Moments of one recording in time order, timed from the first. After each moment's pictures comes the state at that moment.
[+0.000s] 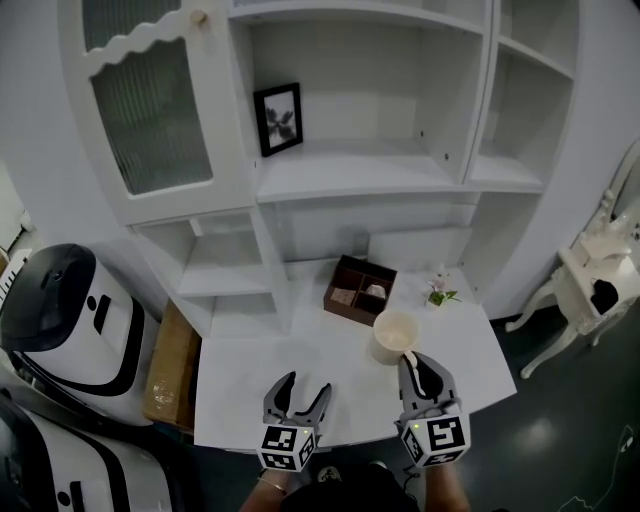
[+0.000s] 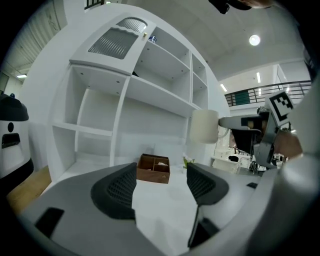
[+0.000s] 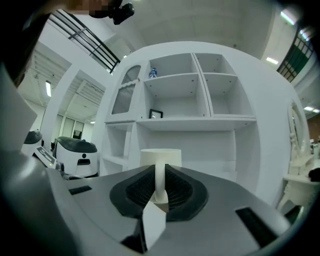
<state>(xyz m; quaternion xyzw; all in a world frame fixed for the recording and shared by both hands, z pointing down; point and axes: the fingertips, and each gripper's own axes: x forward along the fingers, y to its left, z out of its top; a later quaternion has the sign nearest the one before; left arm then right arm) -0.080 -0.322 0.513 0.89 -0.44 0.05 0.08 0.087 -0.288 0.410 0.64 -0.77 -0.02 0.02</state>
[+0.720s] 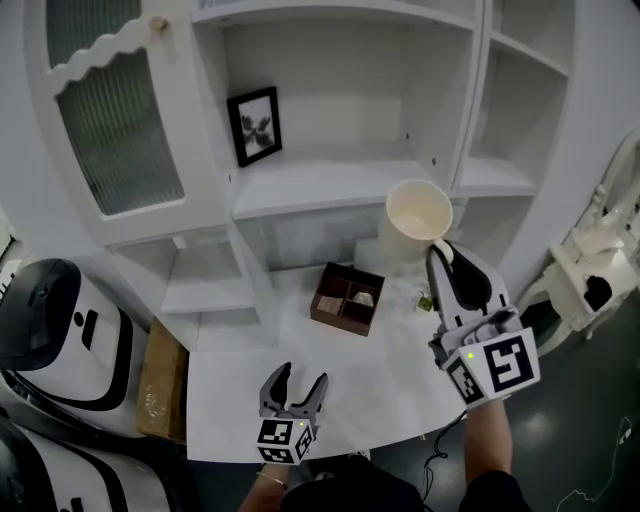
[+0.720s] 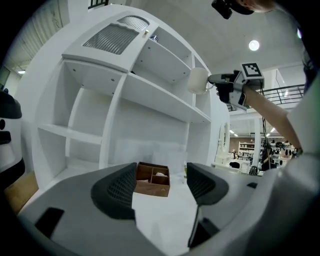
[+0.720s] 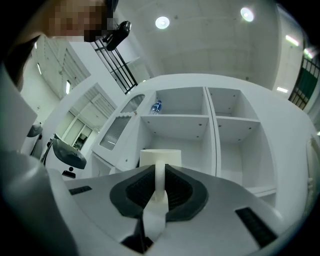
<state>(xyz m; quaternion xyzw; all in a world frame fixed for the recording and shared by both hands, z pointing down) -0.051 -0.370 0.493 0.90 -0.43 0.03 0.08 0.129 -0.358 0.195 0.60 -0.77 -0.20 -0.04</state>
